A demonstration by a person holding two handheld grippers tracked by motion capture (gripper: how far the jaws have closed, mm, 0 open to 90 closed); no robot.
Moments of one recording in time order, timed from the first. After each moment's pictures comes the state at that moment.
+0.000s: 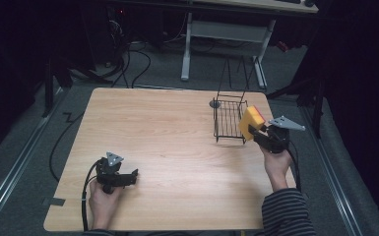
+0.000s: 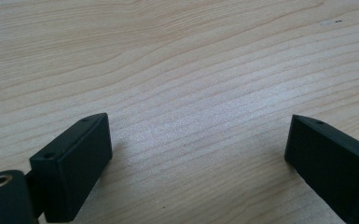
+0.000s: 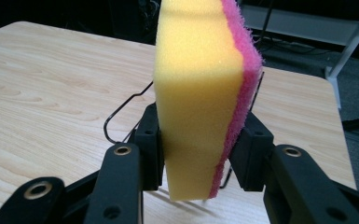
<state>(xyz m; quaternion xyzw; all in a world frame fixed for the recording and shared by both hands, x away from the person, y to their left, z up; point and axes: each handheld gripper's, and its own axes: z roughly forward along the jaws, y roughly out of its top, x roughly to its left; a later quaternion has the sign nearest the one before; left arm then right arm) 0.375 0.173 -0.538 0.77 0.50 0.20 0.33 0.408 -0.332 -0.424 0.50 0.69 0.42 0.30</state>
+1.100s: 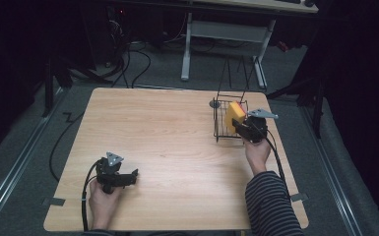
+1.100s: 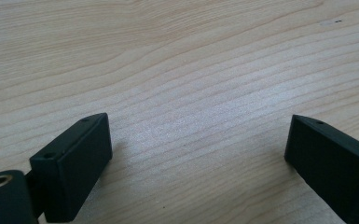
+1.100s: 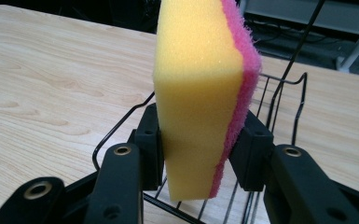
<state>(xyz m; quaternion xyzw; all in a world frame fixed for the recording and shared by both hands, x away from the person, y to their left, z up) 0.375 0.173 -0.538 0.77 0.50 0.20 0.33 0.467 -0.295 -0.453 0.51 0.71 0.40 0.28</state>
